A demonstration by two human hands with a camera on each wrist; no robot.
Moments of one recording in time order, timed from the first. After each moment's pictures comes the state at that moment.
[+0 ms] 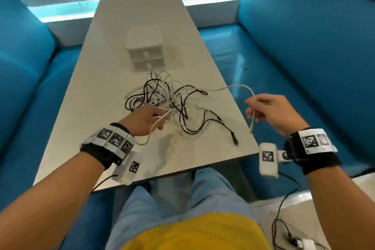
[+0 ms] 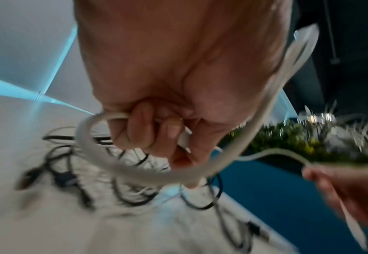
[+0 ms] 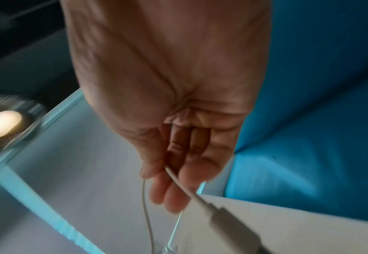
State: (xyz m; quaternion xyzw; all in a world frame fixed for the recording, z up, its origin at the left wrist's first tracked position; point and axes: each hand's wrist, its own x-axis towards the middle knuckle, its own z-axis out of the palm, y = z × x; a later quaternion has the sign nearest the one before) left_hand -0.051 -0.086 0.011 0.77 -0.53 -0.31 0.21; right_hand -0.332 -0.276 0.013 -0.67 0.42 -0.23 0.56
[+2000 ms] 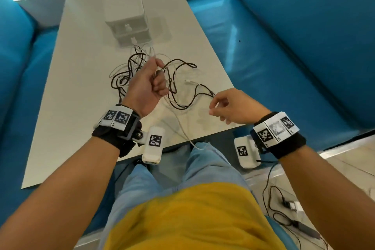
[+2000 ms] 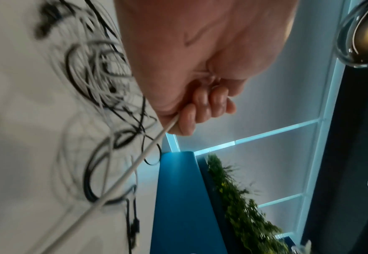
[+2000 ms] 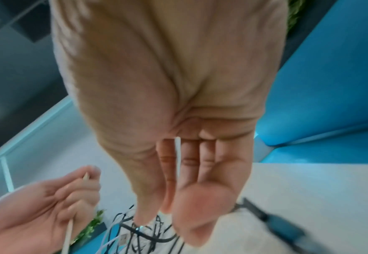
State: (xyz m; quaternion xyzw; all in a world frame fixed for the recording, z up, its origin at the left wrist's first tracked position) left_hand -0.101 -0.116 0.006 0.49 -0.22 -0.49 0.69; right_hand -0.315 -0.223 -0.014 -0.84 0.35 -0.01 0.42
